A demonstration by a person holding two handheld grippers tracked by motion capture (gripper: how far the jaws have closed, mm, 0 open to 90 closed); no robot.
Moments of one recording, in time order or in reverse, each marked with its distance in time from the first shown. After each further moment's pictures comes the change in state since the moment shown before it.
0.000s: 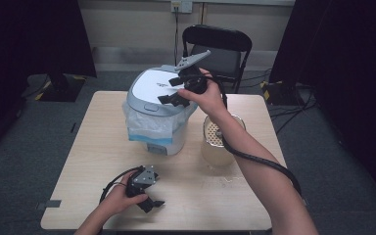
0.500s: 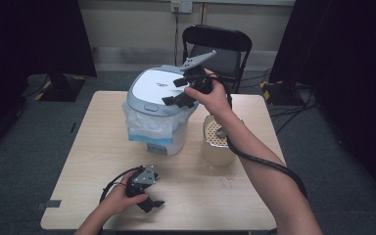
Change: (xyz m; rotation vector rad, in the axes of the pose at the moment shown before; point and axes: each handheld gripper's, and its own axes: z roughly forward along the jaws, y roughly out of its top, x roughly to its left) left arm 0.000 0.000 0.000 0.000 0.004 0.003; right arm 0.001 -0.005 -0.011 0.008 0.015 0.007
